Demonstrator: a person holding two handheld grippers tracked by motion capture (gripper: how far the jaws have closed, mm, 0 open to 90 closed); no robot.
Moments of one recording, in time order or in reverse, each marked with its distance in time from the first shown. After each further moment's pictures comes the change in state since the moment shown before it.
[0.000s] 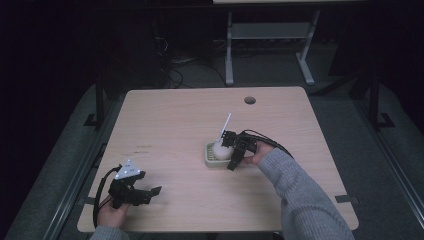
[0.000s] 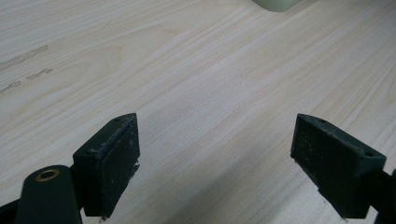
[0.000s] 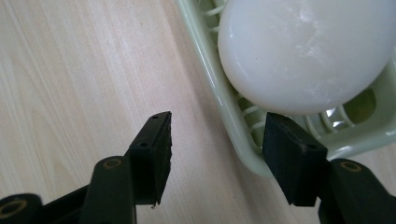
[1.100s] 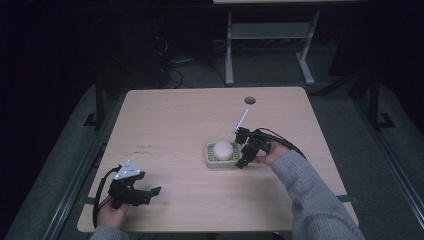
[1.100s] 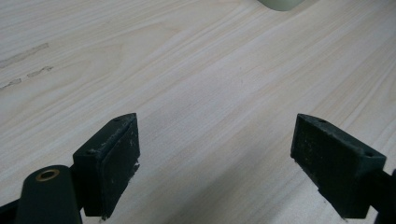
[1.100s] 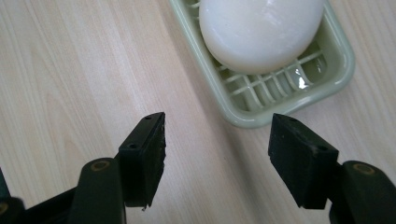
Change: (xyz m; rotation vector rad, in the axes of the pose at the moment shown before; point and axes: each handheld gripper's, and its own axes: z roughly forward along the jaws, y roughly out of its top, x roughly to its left) left arm 0.000 -0.001 0.000 0.004 0.003 -0.002; right arm -0.002 -0.034 -0.029 -0.110 -0.030 0.035
